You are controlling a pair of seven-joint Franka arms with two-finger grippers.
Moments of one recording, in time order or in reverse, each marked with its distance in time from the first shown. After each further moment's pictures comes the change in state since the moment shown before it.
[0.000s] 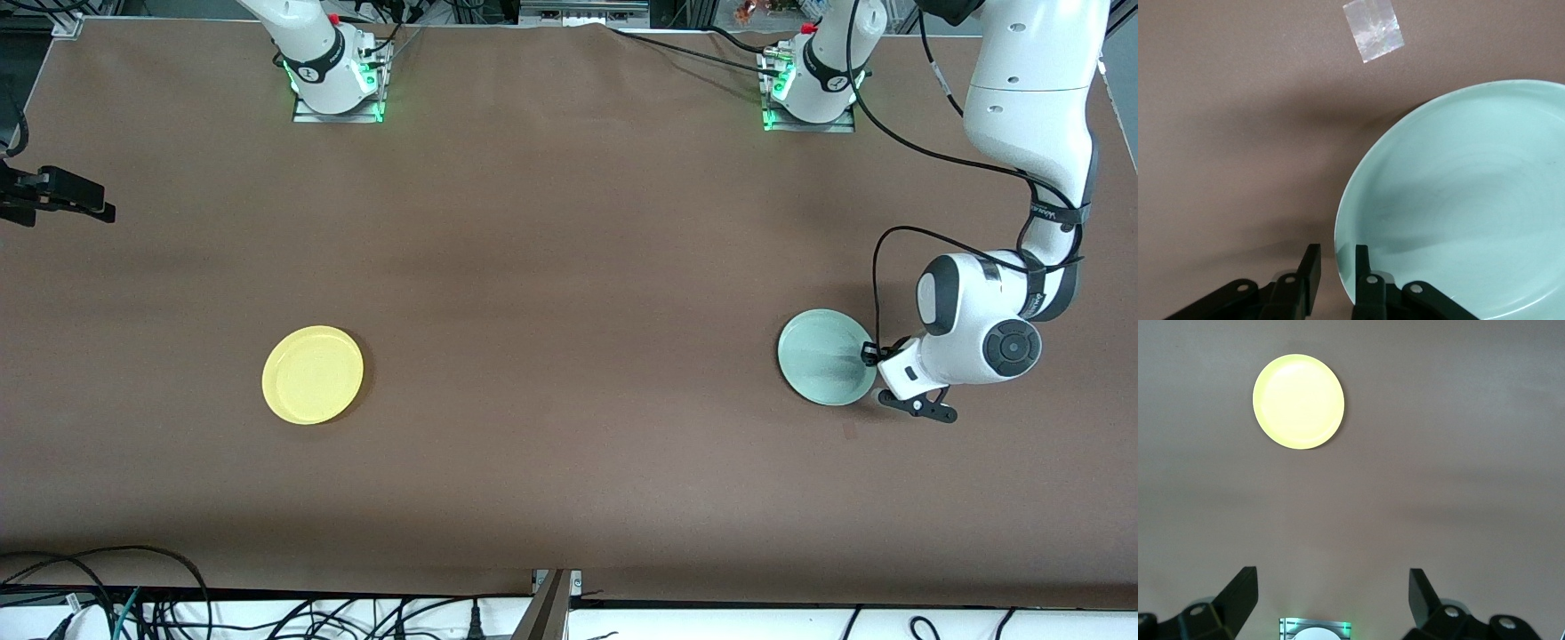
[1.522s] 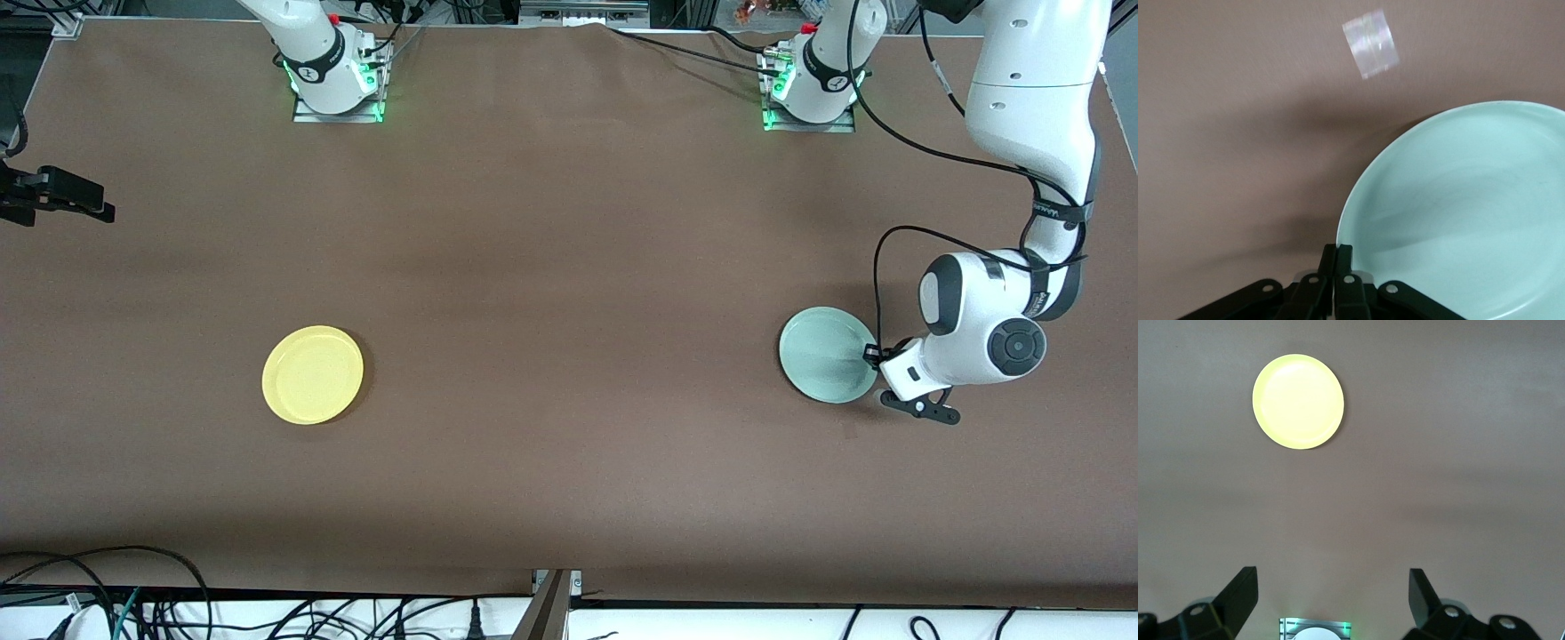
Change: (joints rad) left arm 0.000 -0.010 -0.001 0.023 -0.006 0.000 0.017; right arm -0.001 0.000 0.000 0.000 0.000 0.000 0.000
